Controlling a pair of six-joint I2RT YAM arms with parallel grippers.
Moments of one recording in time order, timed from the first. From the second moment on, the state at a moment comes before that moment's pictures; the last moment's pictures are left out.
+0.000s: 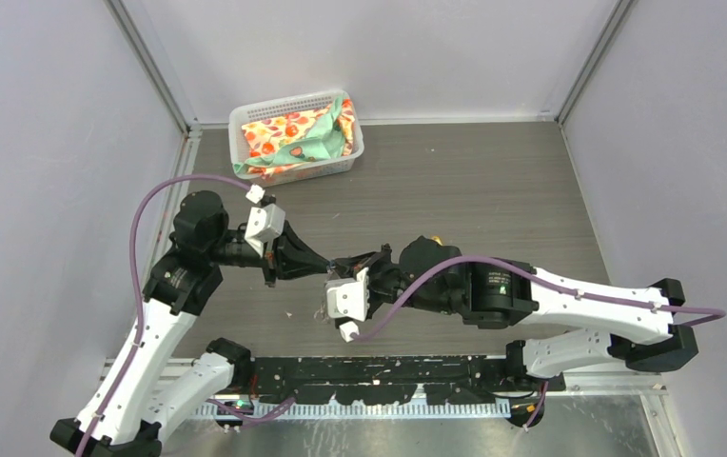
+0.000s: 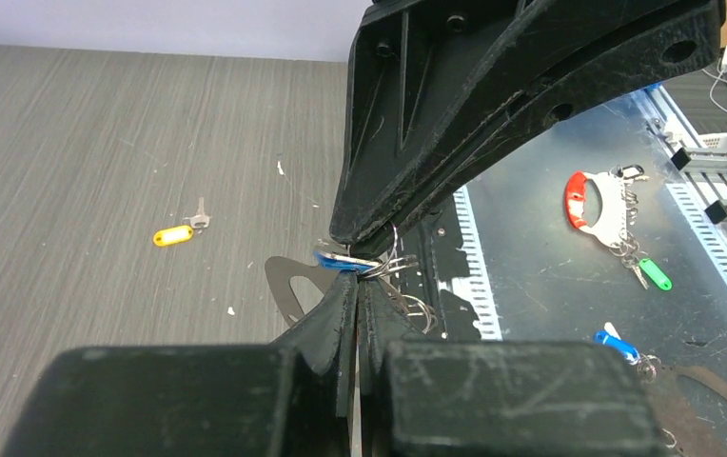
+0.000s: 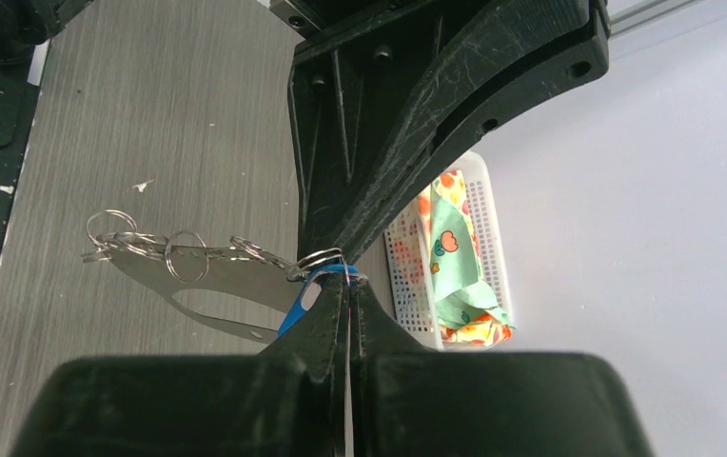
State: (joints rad) left arm -0.41 0.78 1.00 -0.40 1.21 0.12; right arm 1.41 1.19 1.33 -0.41 0.18 -0.82
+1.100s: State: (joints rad) left arm -0.43 0.75 0.89 -0.27 1.25 -0.06; right arm 1.32 1.35 1.60 -0.78 0.02 -0.66
